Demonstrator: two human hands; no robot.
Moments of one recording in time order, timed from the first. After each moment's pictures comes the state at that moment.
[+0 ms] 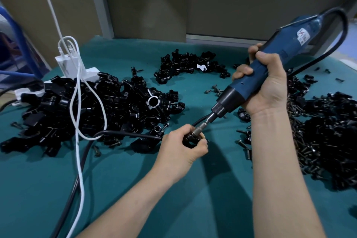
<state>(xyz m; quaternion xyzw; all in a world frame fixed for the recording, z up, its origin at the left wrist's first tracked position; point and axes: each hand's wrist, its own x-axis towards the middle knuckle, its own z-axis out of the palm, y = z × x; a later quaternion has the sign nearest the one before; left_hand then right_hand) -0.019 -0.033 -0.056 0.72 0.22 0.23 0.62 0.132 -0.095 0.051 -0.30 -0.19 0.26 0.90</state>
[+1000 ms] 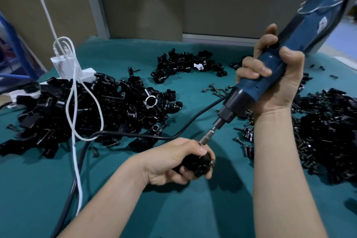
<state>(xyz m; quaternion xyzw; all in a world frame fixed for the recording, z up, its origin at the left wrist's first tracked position) -0.037 -0.014 -0.025 0.56 0.09 -0.19 0.80 0.142 -0.110 0.056 -0.06 -0.33 0.44 0.83</state>
